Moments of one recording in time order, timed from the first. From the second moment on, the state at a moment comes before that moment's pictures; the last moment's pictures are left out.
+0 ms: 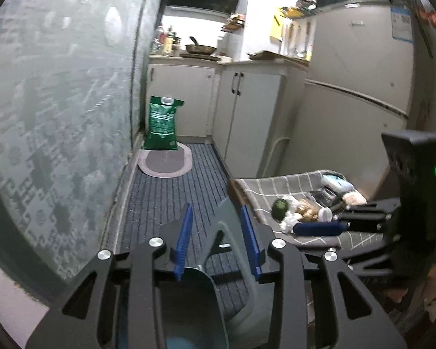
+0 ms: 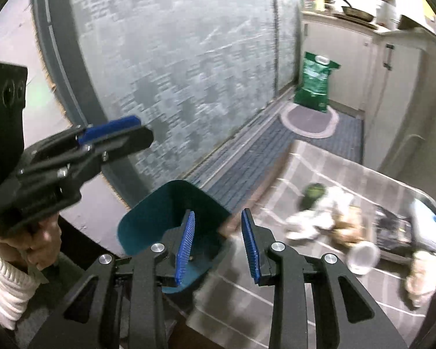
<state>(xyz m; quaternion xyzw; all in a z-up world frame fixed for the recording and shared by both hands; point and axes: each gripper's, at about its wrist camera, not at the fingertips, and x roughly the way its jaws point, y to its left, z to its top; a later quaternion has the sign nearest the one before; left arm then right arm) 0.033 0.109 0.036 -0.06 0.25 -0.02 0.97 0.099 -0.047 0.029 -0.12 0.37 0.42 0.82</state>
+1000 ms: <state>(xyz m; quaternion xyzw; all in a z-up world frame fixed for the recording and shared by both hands) 0.119 0.005 -0.024 -0.01 0.35 -0.09 0.93 0.134 -0.210 0.021 -0.09 0.36 0.29 0.88</state>
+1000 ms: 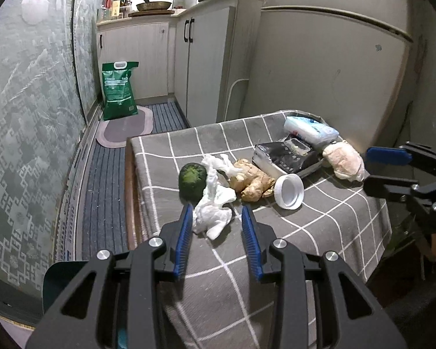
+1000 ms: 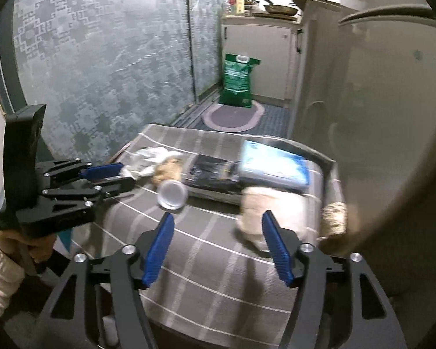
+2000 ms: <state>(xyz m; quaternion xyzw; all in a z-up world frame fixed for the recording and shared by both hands) 0.104 0.015 0.002 -0.04 0.30 -0.08 0.95 0.157 -0.228 0.008 -0.11 0.37 0.24 0.89</state>
